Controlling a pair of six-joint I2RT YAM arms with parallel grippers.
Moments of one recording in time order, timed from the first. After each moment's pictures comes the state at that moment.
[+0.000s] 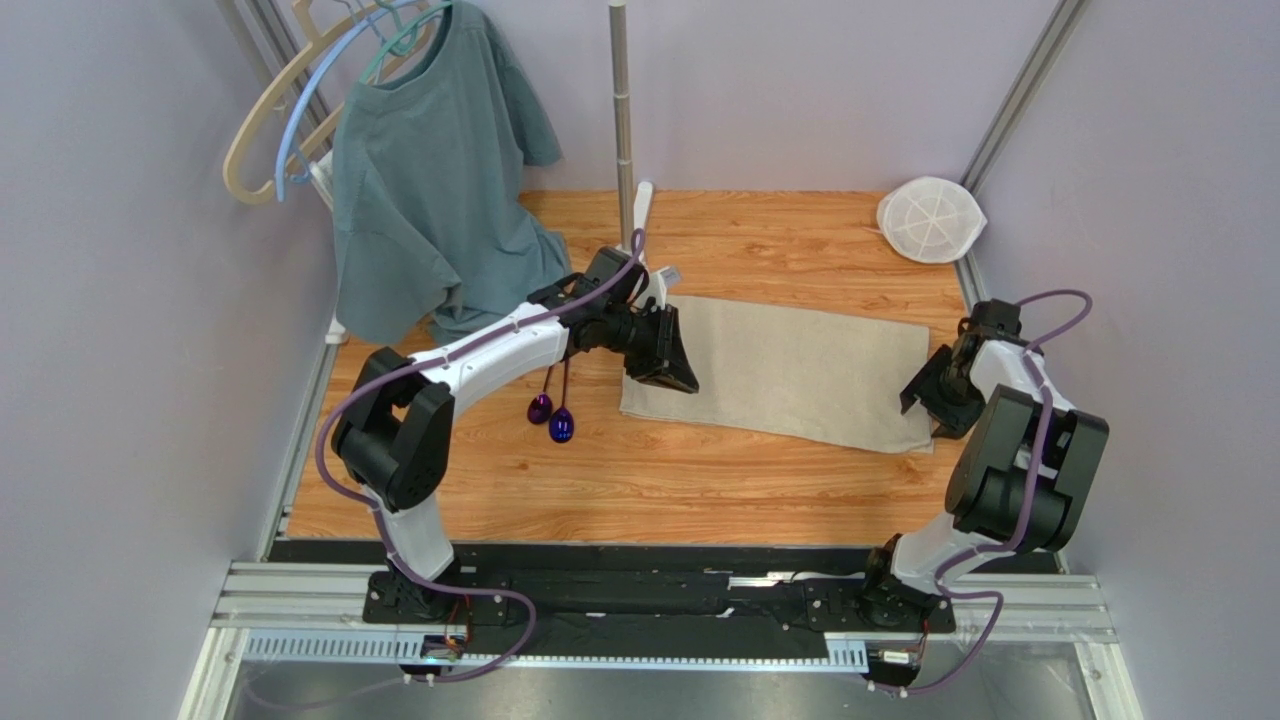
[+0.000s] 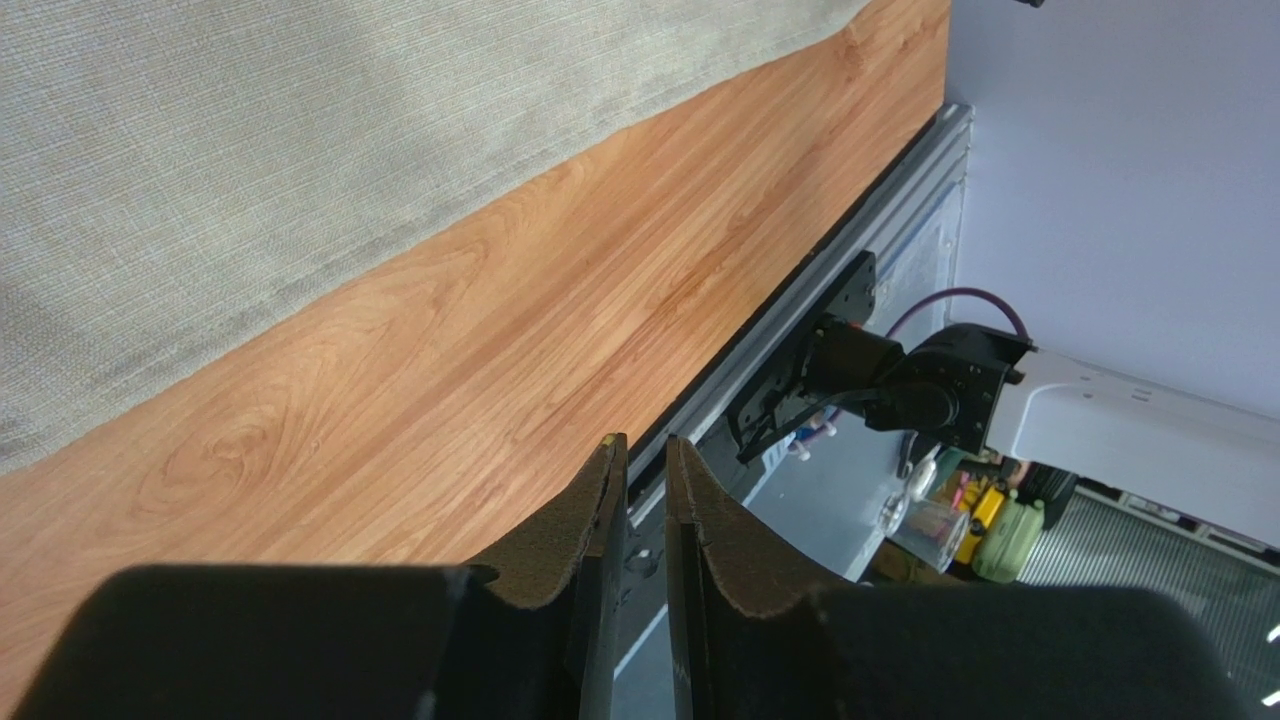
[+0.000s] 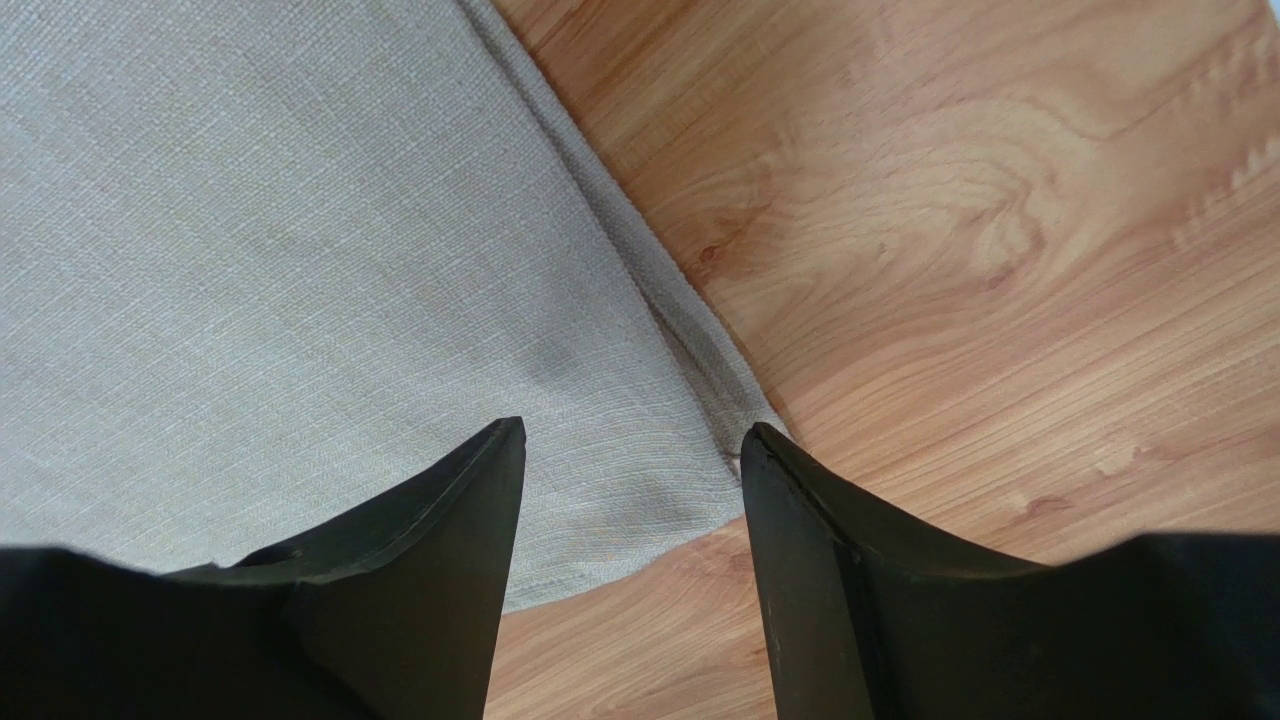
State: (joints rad) left arm -0.65 1.78 1.34 -0.41 0.63 -0.67; right arm -0.41 1.58 0.96 -0.64 0.02 0.35
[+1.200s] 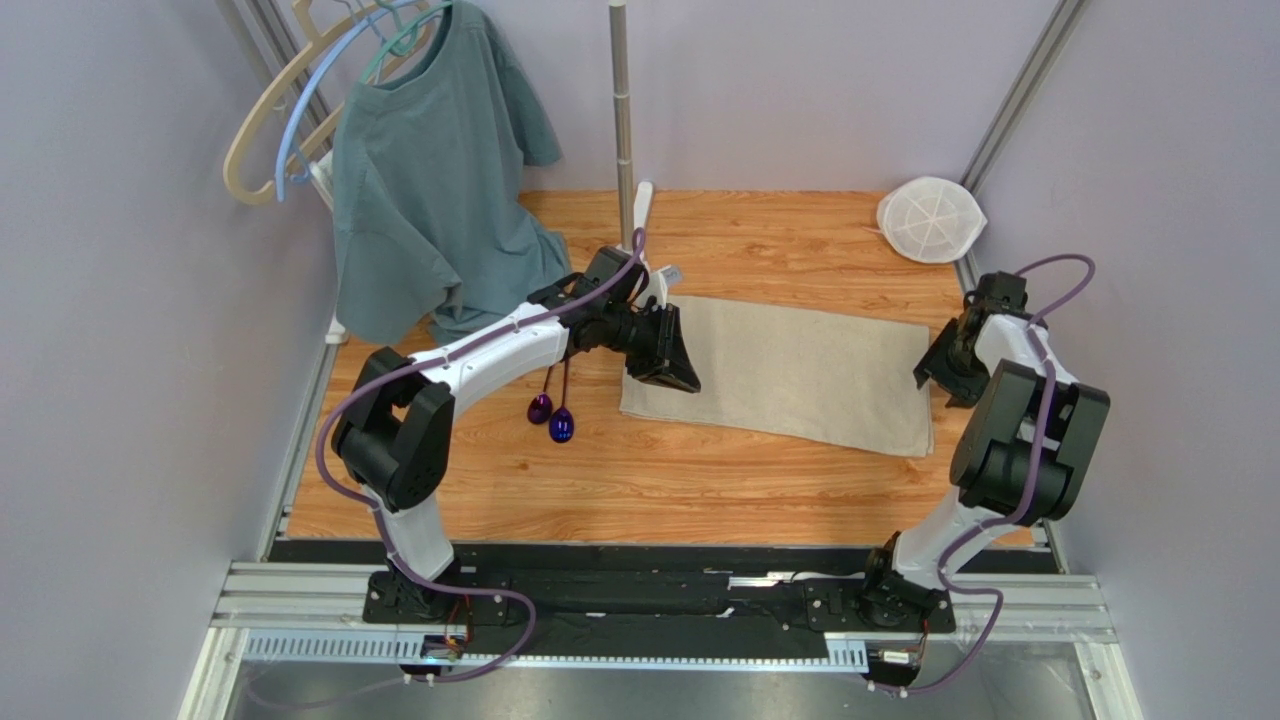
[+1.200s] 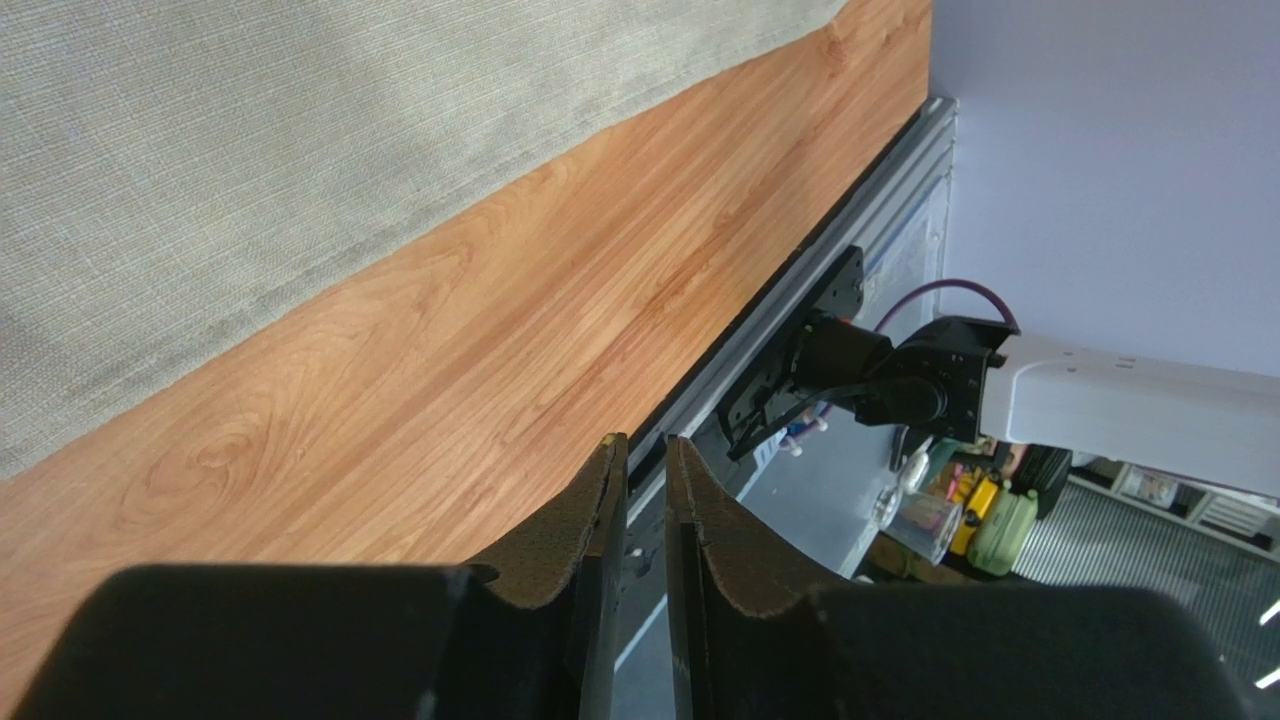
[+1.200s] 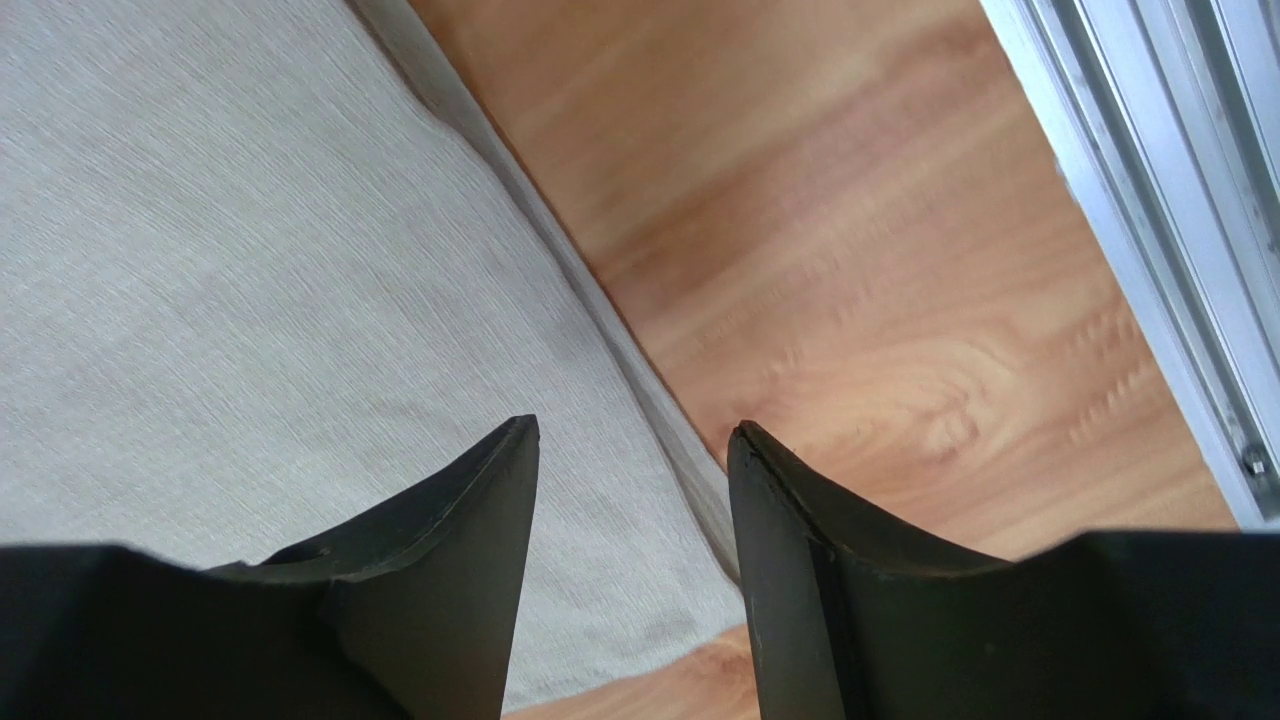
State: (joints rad) left arm -0.65 1.78 1.34 -0.40 0.65 -0.67; right arm -0.41 1.67 1.10 -0.62 0.07 0.29
